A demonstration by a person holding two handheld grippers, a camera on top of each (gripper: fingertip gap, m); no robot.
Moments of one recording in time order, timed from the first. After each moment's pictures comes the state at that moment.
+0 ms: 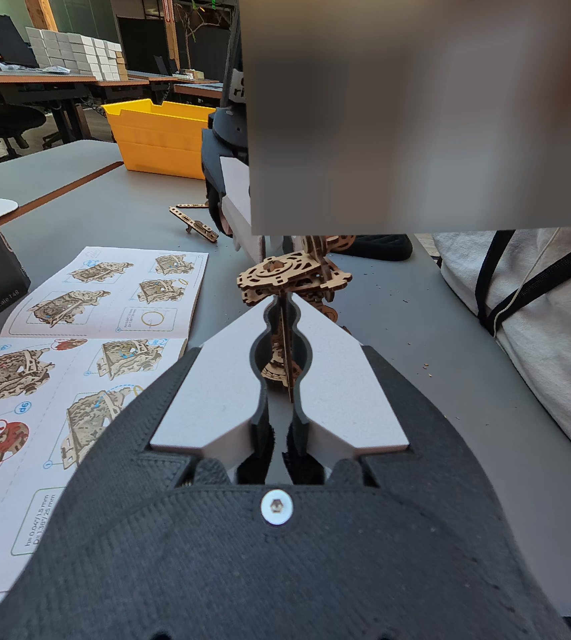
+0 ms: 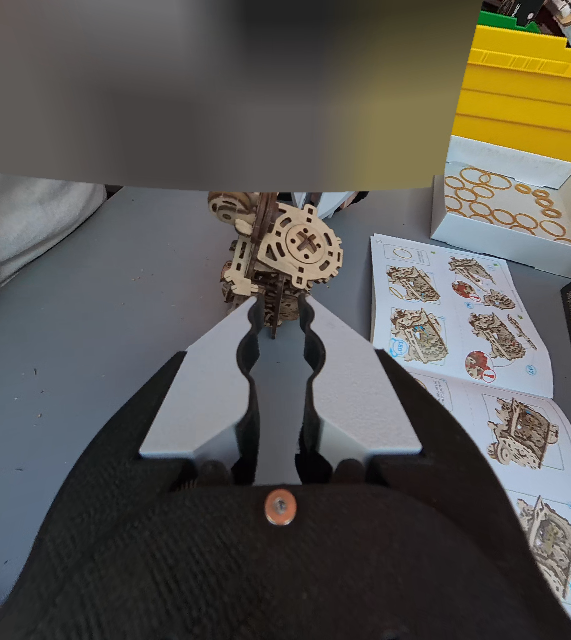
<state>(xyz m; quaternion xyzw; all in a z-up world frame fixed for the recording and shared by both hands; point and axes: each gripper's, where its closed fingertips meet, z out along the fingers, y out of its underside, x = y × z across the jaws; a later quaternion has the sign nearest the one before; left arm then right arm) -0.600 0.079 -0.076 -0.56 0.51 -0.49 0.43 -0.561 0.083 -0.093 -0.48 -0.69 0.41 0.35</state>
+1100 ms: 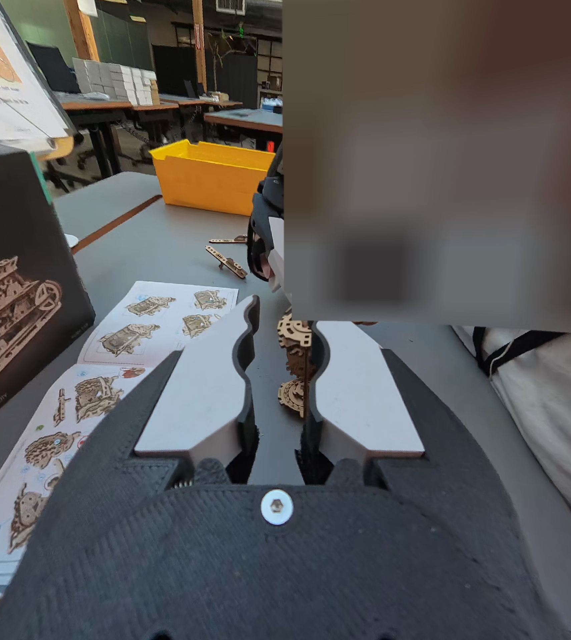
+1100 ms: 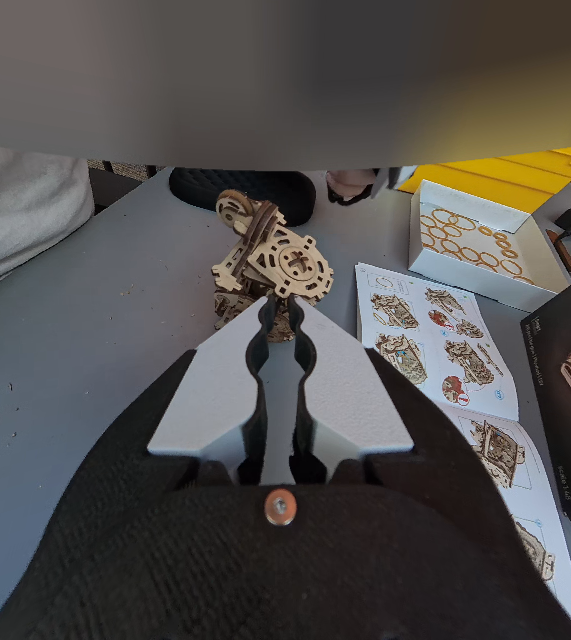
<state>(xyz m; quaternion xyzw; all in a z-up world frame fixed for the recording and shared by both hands) -0.613 0.104 -0.023 -0.56 0.48 -0.49 0.46 -0.566 0.080 -0.079 -0.45 -0.68 0.41 0.40</state>
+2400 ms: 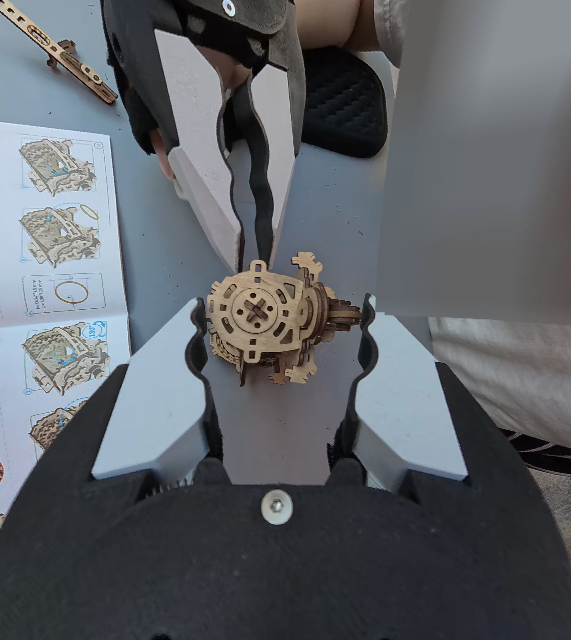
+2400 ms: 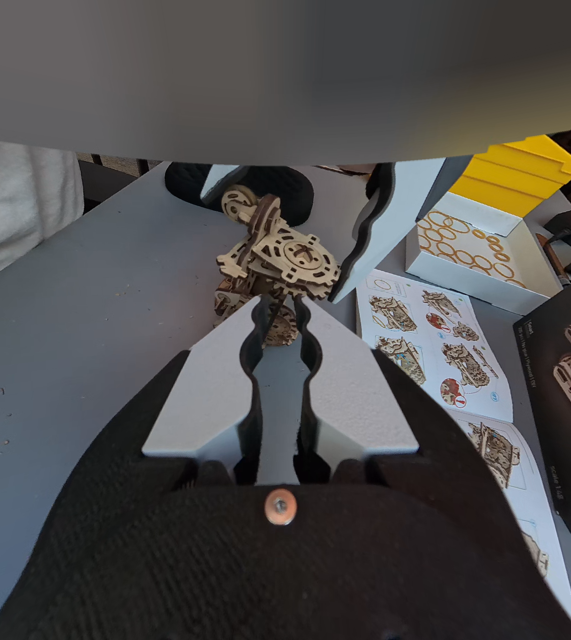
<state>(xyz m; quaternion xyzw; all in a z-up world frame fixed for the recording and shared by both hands) -0.573 0.059 -0.074 -0.66 0.63 -0.38 0.13 -0.568 0.077 -0.079 -0.45 -0.69 0.40 0.41</state>
